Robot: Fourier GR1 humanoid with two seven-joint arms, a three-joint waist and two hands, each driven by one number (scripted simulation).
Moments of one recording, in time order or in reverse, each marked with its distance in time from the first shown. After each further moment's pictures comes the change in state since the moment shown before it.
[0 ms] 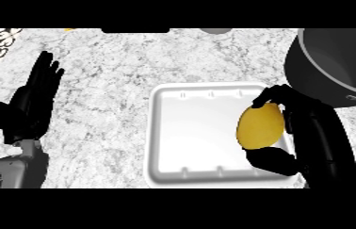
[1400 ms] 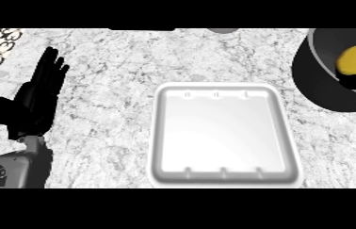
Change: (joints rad) left arm -0.030 -0.020 0.001 0.004 -0.010 -0.021 0.005; right arm -0.253 -0.379 -0.594 0.706 -0.115 -0.308 -0.385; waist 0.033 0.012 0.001
